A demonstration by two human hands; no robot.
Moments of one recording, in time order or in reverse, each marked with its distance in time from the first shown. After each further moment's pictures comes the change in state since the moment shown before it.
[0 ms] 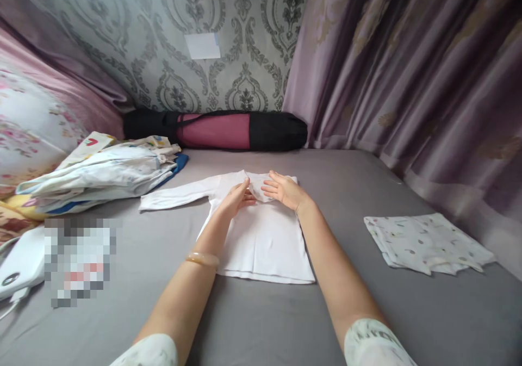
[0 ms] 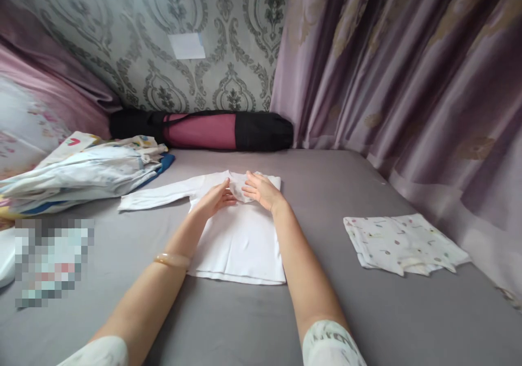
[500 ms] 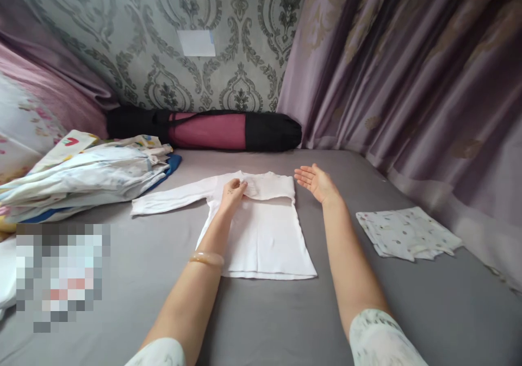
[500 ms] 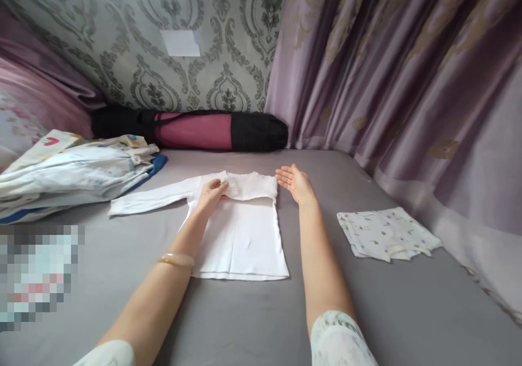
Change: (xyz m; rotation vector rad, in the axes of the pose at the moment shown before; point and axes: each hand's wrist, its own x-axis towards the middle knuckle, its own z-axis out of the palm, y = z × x) left_hand 0.016 -0.007 -0.010 0.067 0.194 0.274; right_hand -0.017 -0.029 -0.070 -0.010 0.404 -0.163
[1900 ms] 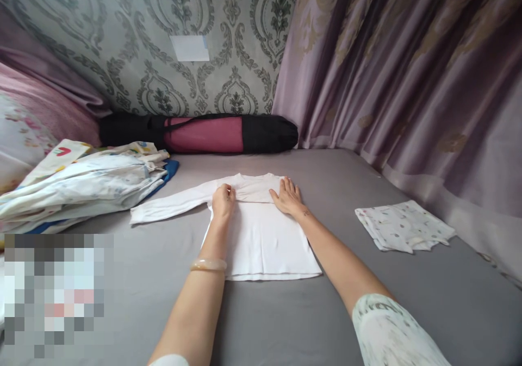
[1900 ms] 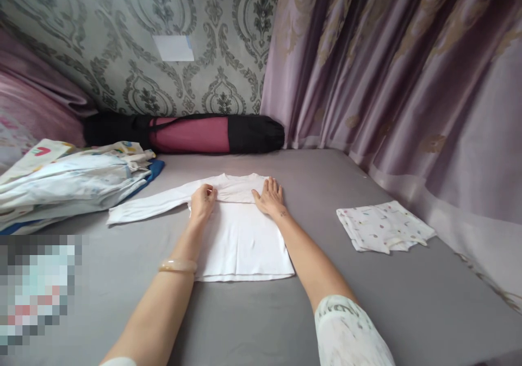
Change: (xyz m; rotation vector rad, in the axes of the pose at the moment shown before) left_hand 0.002 -0.007 -0.032 0.888 0.189 0.199; right_hand 0.003 0.083 0.052 -1.561 -0.056 -0.202
